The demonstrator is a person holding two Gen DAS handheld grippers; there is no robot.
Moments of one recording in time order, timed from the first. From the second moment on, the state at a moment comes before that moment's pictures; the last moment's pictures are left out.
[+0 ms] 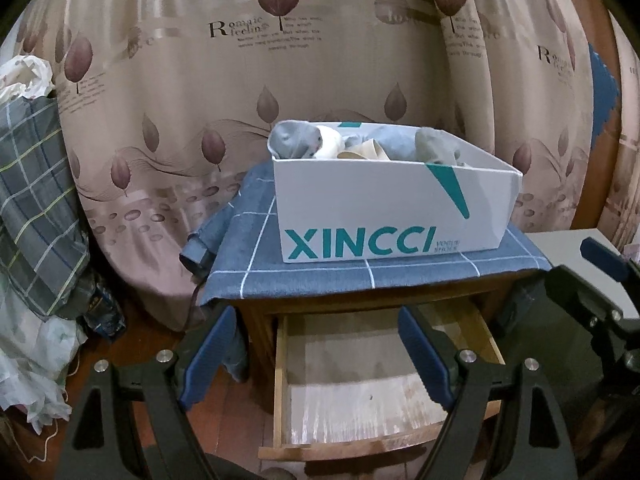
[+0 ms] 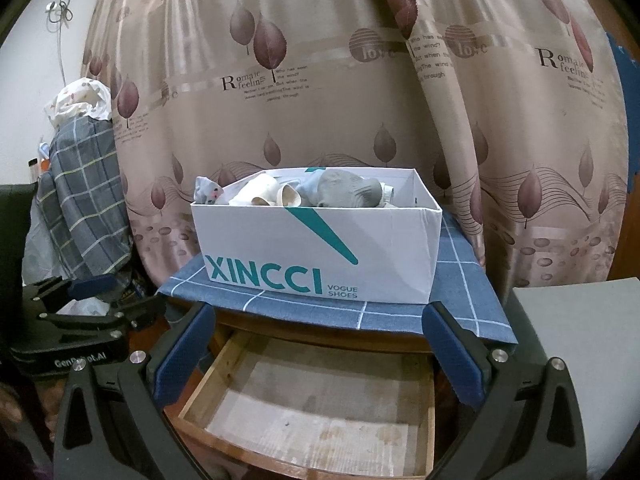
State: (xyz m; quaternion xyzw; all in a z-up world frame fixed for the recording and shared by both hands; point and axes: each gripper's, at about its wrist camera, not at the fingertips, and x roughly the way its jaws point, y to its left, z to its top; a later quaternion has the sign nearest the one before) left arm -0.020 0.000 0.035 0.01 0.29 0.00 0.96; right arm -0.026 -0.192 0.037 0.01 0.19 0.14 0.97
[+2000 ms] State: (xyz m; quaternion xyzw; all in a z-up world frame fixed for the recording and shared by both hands) left arm -0.003 -0.005 0.006 0.01 0.33 -0.02 0.94; right arm -0.025 -0.192 0.036 0.01 0.19 0.14 0.97
